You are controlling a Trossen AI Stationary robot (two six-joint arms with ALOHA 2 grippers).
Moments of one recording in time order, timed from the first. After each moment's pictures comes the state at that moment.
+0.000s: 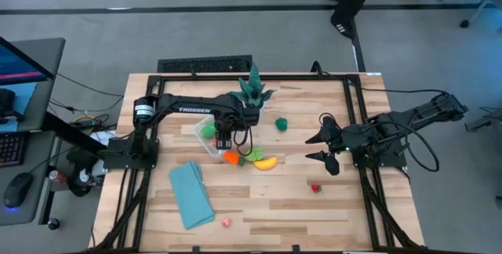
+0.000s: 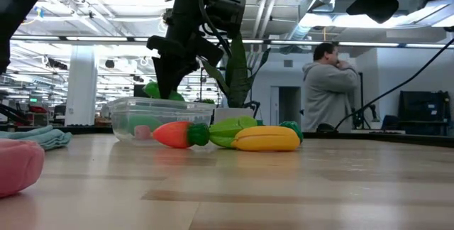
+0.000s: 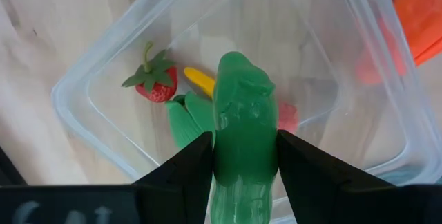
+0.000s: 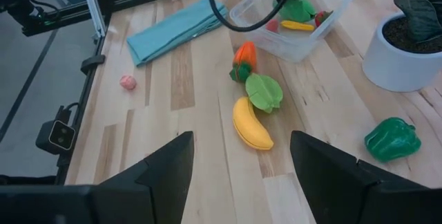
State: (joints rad) left arm 0.16 2.00 1.64 -1.37 -0.14 0.10; right arm 0.35 0.82 0.75 -0.54 0.24 0.40
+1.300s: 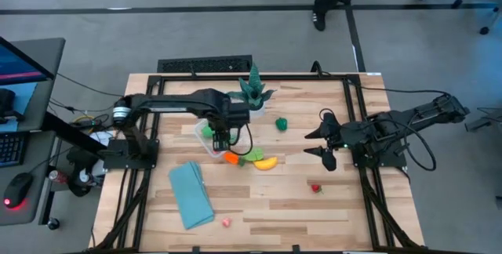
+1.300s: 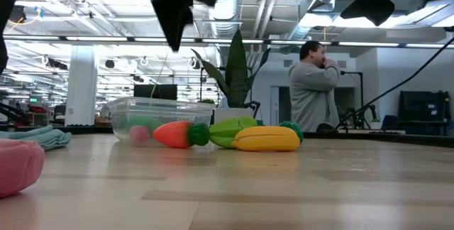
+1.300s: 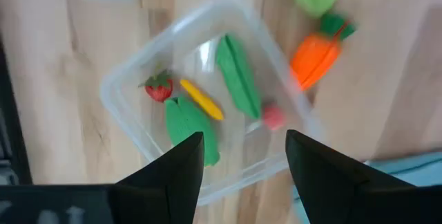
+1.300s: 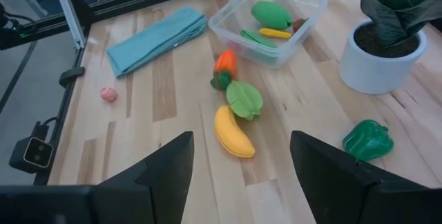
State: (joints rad) left arm 0.06 1.79 1.73 -1.41 -0.10 -0.04; right arm 0.30 0.82 0.75 -0.54 0.27 0.39
